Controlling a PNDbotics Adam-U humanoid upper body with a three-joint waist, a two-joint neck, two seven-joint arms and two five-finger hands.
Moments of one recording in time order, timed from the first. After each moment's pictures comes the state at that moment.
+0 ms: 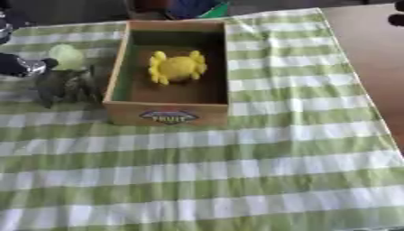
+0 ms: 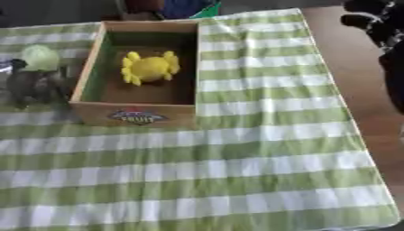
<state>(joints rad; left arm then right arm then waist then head) -0.86 0.68 0.08 -1.02 -1.04 -0.49 -0.40 -0.34 -0.45 -0.11 -1.98 -0.38 -0.14 0.10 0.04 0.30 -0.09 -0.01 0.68</state>
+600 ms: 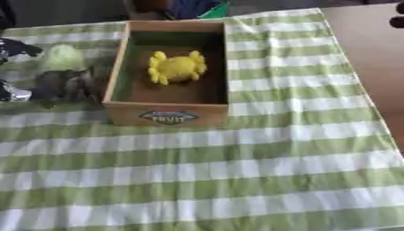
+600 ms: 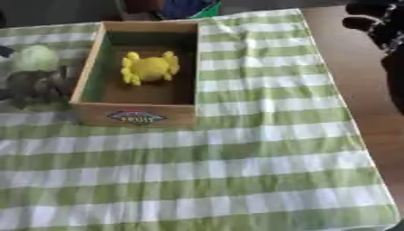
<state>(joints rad) -0.86 0.71 0.08 -0.96 -1.02 -0.58 -0.49 -0.34 -0.45 -0.11 -1.98 -0.38 -0.13 0.11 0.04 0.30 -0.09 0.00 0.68</state>
